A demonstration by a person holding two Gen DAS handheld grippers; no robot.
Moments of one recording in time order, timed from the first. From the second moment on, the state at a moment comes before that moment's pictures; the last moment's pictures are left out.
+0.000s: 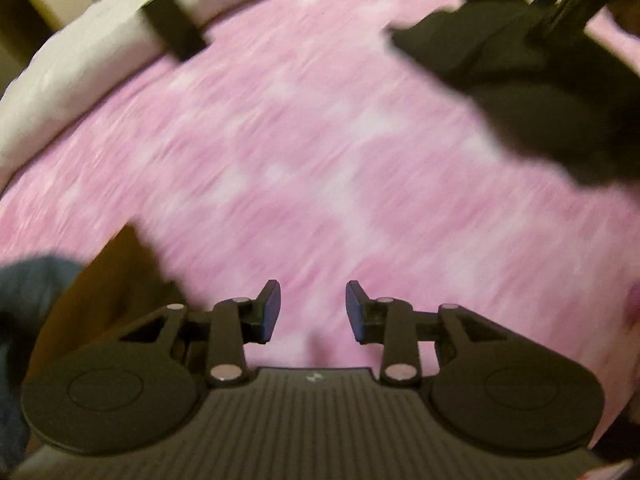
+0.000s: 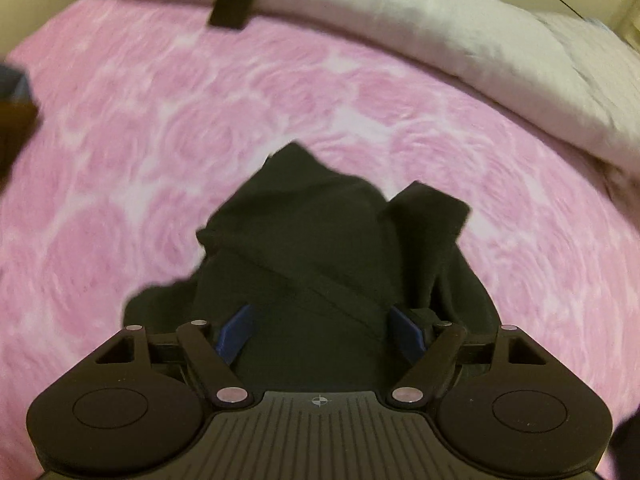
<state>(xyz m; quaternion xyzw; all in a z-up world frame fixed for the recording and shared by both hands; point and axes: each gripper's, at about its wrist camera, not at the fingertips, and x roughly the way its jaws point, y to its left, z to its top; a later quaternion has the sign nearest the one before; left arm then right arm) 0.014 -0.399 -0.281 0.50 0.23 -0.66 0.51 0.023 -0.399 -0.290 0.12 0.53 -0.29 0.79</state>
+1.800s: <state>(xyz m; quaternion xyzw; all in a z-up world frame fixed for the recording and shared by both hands) -0.148 -0.574 -0.298 0.27 0.45 -0.68 0.51 -0.206 -0.571 -0.331 0.33 0.45 -0.44 0.70</state>
